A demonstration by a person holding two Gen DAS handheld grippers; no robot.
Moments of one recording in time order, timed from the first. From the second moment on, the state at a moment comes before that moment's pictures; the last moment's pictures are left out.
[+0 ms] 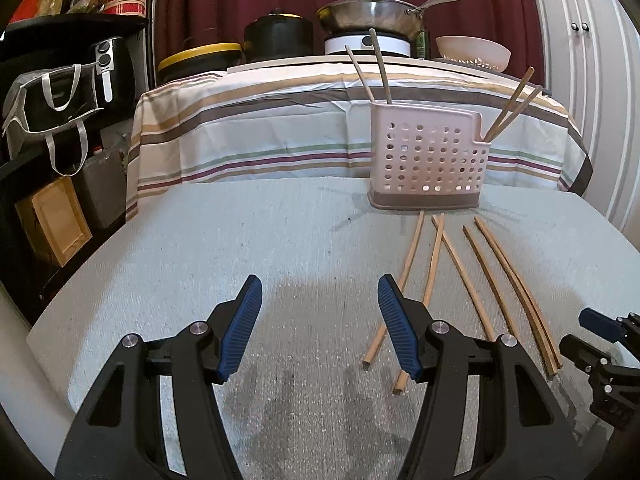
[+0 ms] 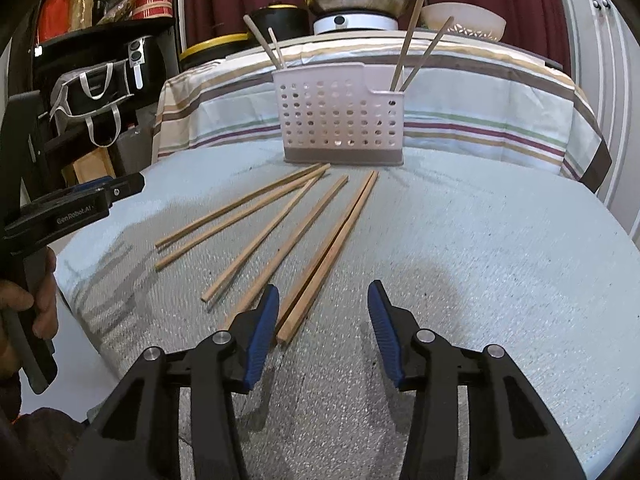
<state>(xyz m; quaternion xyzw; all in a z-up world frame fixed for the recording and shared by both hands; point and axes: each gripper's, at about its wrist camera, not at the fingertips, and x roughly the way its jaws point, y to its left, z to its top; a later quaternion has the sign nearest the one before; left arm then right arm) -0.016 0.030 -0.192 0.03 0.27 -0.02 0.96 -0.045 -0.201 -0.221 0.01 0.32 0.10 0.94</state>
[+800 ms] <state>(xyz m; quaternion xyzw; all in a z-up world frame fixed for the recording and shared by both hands) -0.018 0.030 -0.214 0.03 0.30 -0.02 0.95 -0.039 -0.218 -0.230 0.02 0.35 0.06 0.94</state>
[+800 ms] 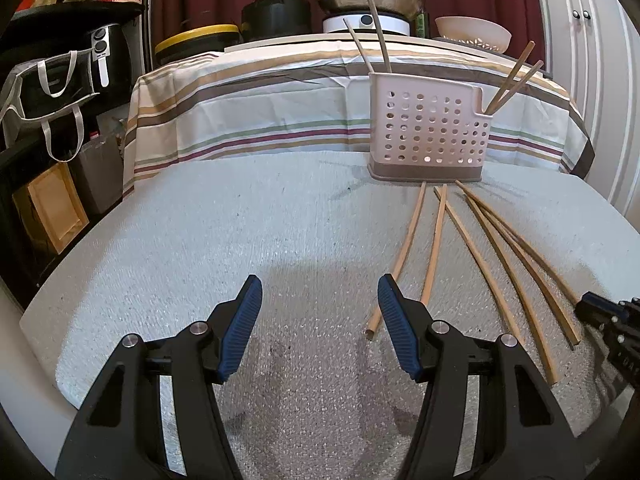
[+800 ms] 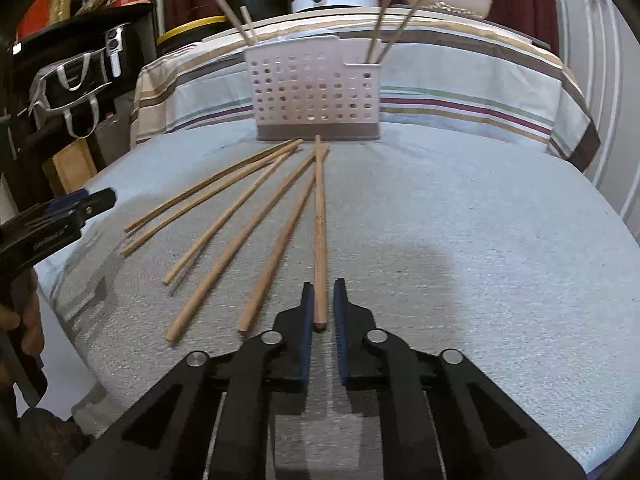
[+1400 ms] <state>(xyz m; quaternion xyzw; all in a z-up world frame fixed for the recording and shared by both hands) -0.019 0.021 -0.237 0.05 0.32 -0.05 0.94 -0.037 -0.248 -0.233 0.04 0.34 0.03 0.94</state>
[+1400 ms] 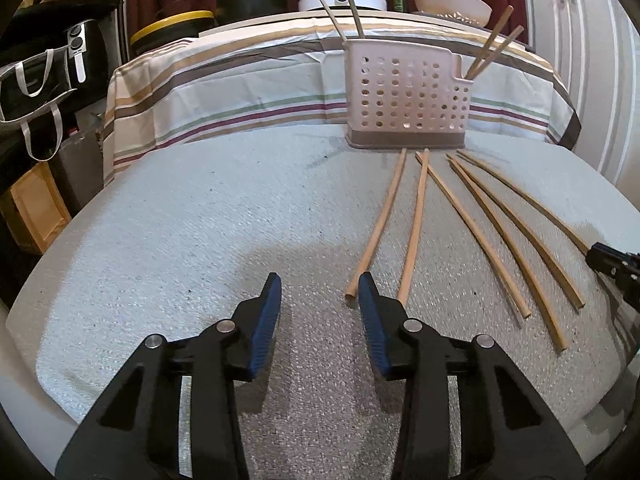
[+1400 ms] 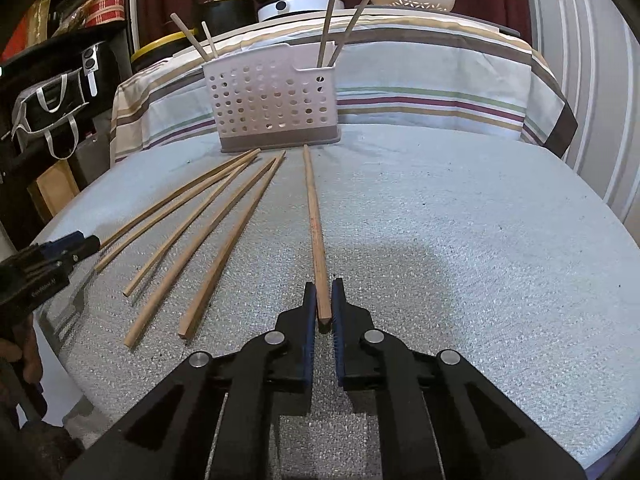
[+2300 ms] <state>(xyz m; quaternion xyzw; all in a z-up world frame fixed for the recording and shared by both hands) -0.009 0.003 -0.246 0.08 0.32 -0.11 0.94 -0.037 -0.247 -0.235 0.05 0.32 0.05 0.94</state>
